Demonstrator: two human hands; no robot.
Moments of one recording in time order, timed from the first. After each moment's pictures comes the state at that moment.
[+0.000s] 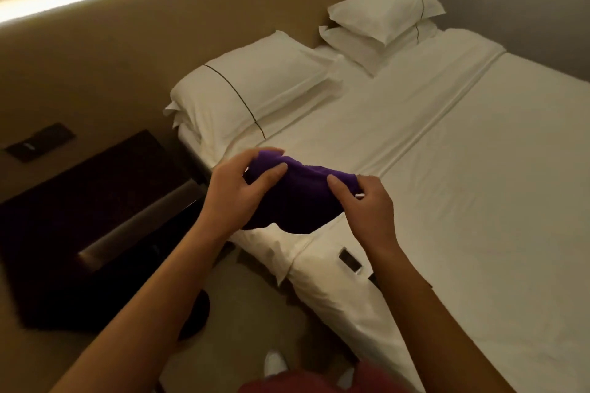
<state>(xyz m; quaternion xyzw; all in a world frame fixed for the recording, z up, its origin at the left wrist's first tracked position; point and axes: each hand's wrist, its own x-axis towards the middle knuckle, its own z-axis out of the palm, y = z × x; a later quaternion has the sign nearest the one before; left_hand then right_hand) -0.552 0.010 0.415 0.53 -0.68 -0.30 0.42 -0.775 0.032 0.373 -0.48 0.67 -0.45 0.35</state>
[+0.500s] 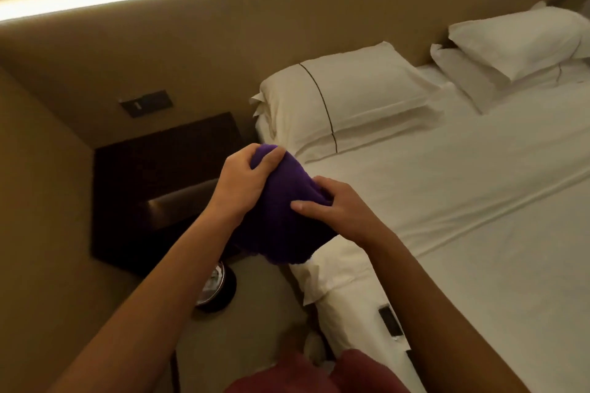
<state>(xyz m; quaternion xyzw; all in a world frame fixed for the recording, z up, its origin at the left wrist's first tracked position) -0.469 -0.051 0.391 0.66 -0.45 -0.33 0.50 -0.671 -0.101 0.361 -0.71 0.36 -0.21 0.57</state>
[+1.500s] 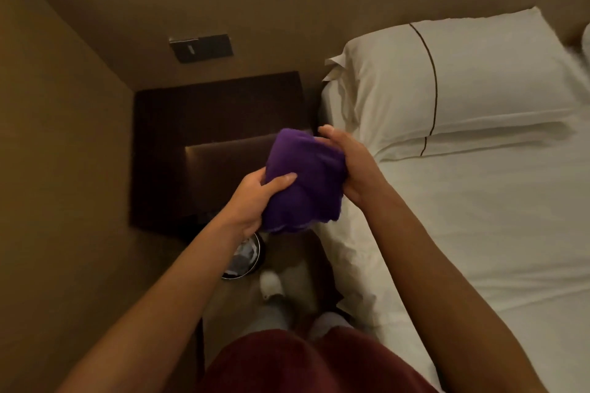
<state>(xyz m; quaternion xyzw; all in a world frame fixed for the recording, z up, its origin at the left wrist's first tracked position) -0.245 -0.109 0.244 0.59 -0.14 -0.59 0.53 -0.389 -0.252 0.281 -0.46 0.46 -0.17 0.74</state>
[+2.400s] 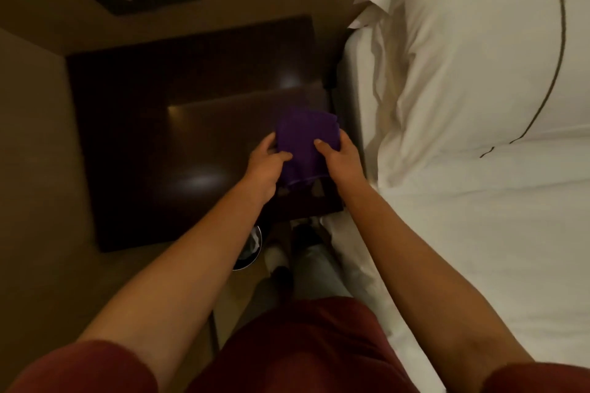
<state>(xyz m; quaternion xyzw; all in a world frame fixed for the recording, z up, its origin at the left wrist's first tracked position) -0.150 -0.306 0.033 0.69 0.10 -0.54 0.47 -0.280 -0.389 0.029 -0.45 0.59 -0.12 0.66</state>
